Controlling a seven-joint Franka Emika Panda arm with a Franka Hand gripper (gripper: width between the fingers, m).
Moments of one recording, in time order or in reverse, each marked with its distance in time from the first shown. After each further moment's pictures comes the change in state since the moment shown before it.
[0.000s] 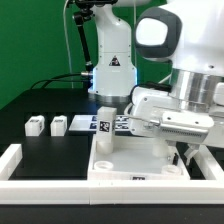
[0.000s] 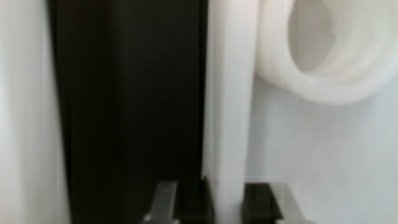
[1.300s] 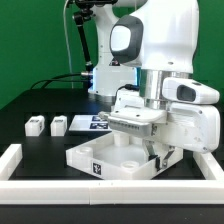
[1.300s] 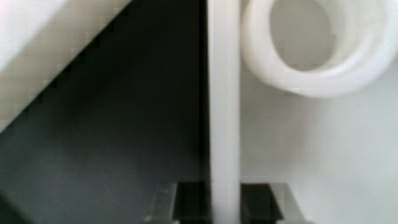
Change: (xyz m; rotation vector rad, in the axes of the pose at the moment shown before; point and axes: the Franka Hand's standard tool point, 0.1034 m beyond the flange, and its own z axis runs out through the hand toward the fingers) arm -0.003 -0.044 0.008 -0.107 -0.060 0.758
